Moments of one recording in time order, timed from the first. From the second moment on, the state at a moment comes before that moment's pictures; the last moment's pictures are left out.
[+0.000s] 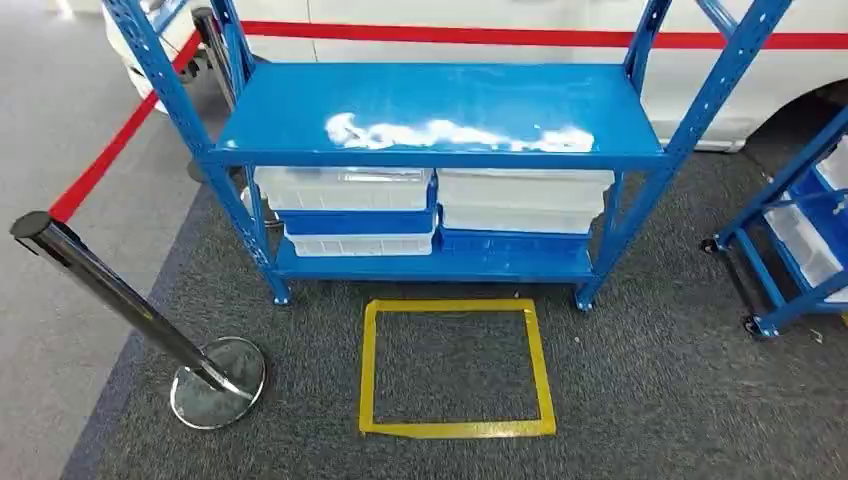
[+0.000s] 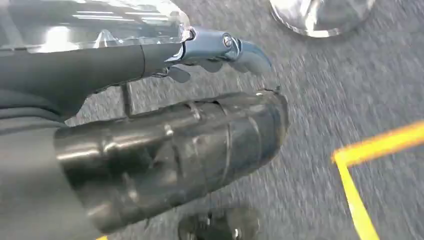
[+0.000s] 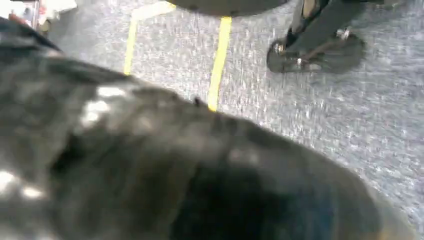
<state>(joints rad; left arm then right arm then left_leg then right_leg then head) -0.04 -0.23 0.88 -0.19 -1.24 0.35 -0.53 -0.04 0.21 -0.82 -0.20 0.96 -0.16 -0.14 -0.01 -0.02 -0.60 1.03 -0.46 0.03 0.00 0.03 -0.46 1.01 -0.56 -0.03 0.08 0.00</state>
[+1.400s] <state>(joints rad) -0.05 -0.24 0.90 -0.19 -1.24 0.41 -0.48 -0.05 0.21 -0.85 -0.20 0.95 -0.20 -0.09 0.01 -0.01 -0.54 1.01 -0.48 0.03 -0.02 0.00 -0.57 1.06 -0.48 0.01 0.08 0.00</state>
